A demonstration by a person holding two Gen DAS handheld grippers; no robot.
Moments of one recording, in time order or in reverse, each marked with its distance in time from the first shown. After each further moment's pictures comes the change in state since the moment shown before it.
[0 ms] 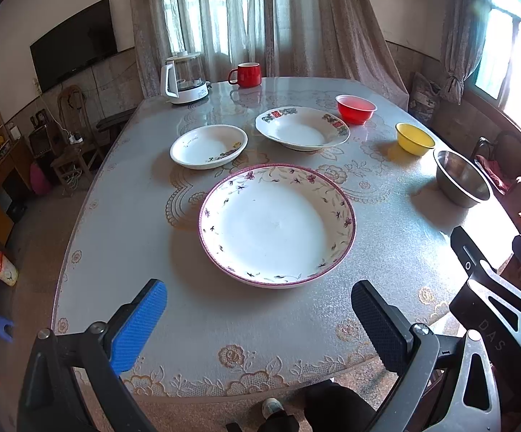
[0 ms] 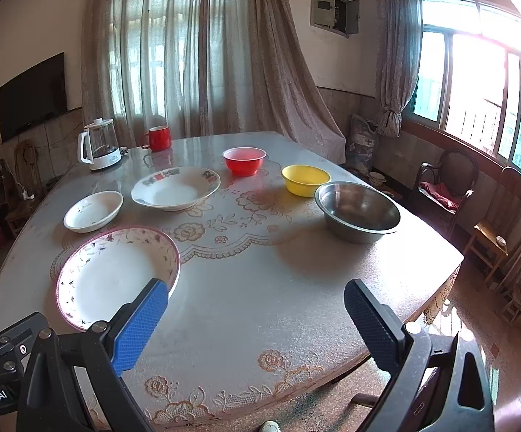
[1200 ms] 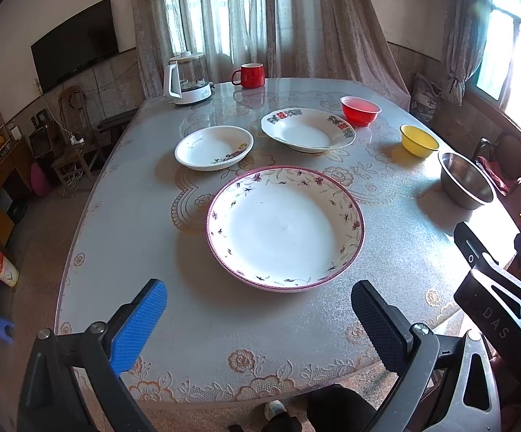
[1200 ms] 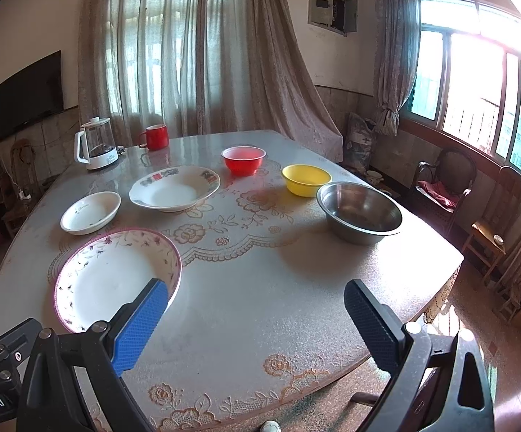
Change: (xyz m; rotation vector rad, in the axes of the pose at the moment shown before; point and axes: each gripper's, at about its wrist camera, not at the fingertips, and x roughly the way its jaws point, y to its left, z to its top) left arm 0.004 0.010 0.003 -0.001 -0.003 0.005; right arm 0.006 0.007 0.005 0.008 0.008 -0.017
